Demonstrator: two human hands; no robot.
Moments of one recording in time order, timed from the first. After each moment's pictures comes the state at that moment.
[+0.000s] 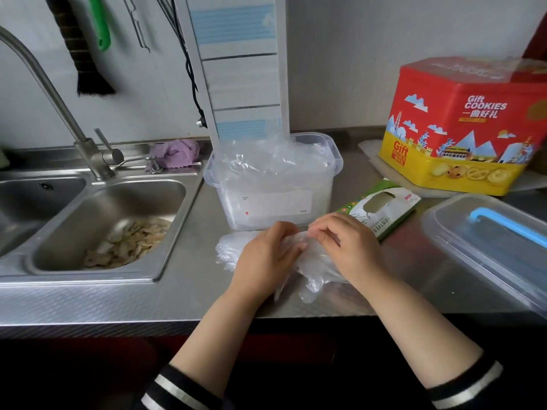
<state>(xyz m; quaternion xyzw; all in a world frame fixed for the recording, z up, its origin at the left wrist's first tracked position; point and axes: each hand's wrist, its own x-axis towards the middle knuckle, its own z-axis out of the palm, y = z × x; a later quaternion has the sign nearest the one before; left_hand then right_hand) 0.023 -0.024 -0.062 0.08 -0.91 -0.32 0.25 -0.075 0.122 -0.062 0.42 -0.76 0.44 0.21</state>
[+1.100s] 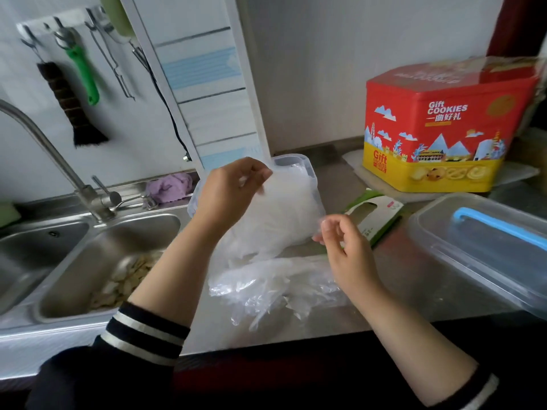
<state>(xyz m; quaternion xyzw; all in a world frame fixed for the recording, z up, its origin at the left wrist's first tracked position) -0.031 -0.051 0.072 0.04 -0.90 -0.30 0.31 -0.076 0.132 -0.056 0.25 -0.72 0.64 0.12</state>
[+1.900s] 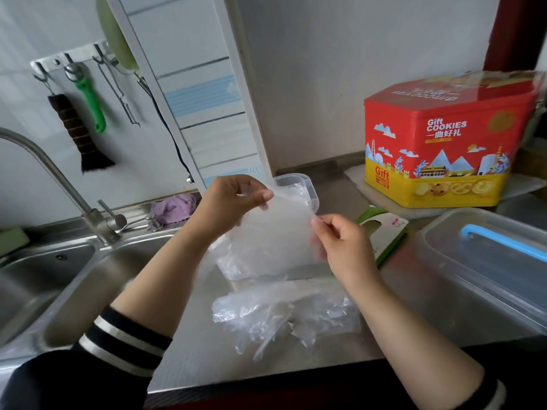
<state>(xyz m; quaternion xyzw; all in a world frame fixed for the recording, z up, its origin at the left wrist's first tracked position) -0.043 -0.063 0.096 0.04 -0.89 -0.42 0.21 -0.087 0.120 -0.004 0.20 -0.69 0.69 0.05</state>
